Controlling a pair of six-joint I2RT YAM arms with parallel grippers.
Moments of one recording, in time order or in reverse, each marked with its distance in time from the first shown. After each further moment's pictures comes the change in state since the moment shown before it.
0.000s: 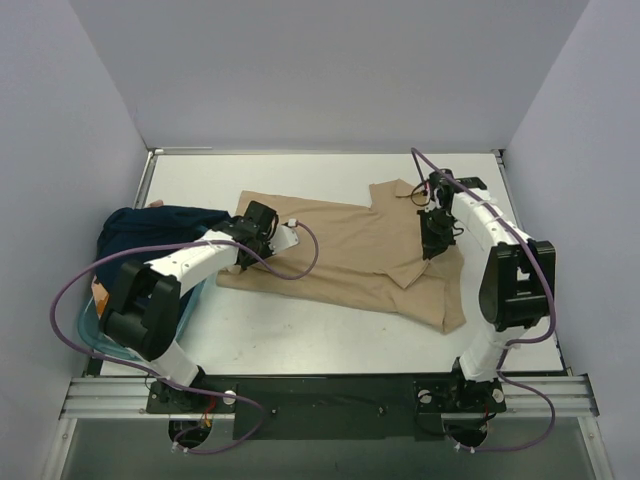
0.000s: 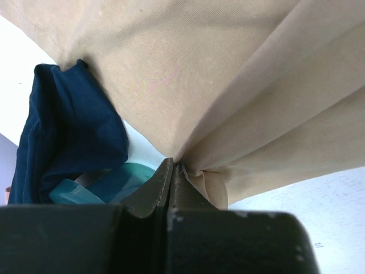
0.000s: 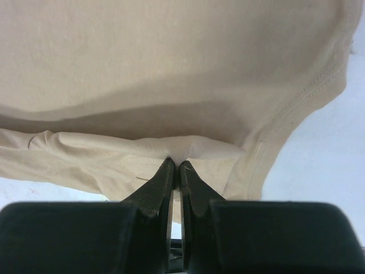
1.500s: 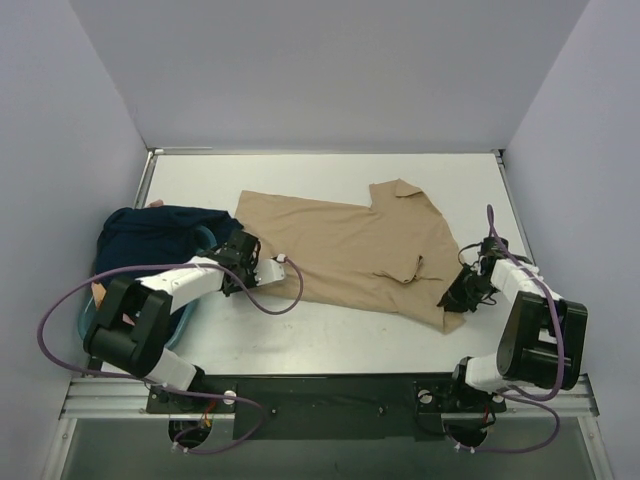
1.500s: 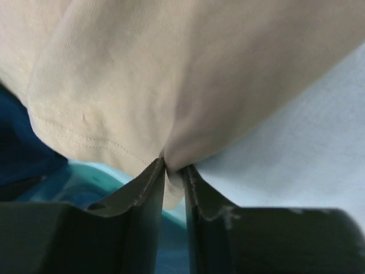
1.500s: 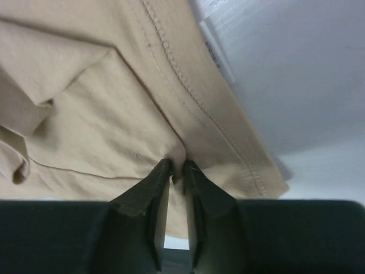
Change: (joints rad) left arm 0.062 -0.127 -0.303 0.105 0.113 0.209; right arm -0.353 -0.380 -0.696 0.328 -0.213 0.315
